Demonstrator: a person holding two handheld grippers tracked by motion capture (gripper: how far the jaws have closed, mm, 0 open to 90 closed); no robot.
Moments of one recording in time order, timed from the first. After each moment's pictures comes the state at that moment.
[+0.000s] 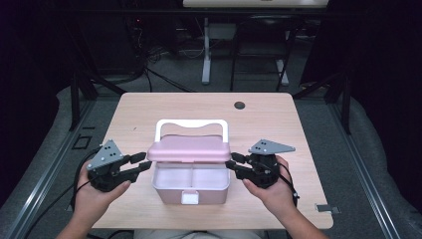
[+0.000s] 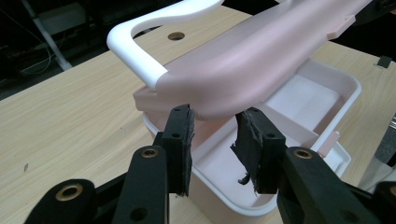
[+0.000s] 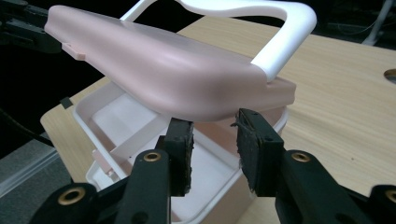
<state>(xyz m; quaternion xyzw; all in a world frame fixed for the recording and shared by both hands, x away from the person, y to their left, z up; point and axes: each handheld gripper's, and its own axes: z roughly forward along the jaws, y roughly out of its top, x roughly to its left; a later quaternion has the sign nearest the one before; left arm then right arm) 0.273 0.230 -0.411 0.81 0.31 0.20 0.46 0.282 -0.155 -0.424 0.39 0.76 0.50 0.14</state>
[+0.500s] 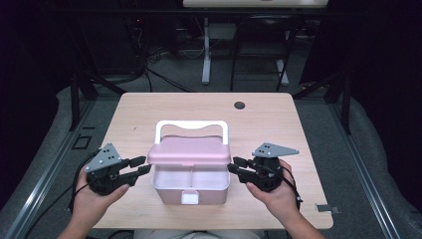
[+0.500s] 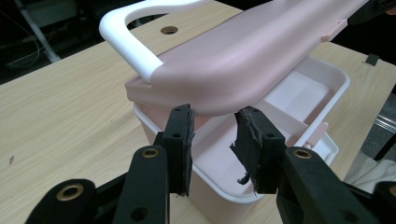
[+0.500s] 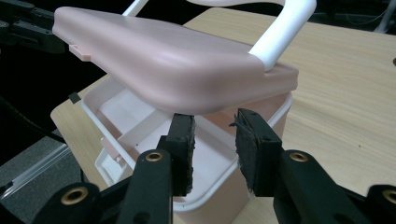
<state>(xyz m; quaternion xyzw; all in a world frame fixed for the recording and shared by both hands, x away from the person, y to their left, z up) 0.269 0.232 -0.417 0.81 0.31 0.18 0.46 0.276 -0.162 -0.427 0.39 0.76 0.50 0.12</state>
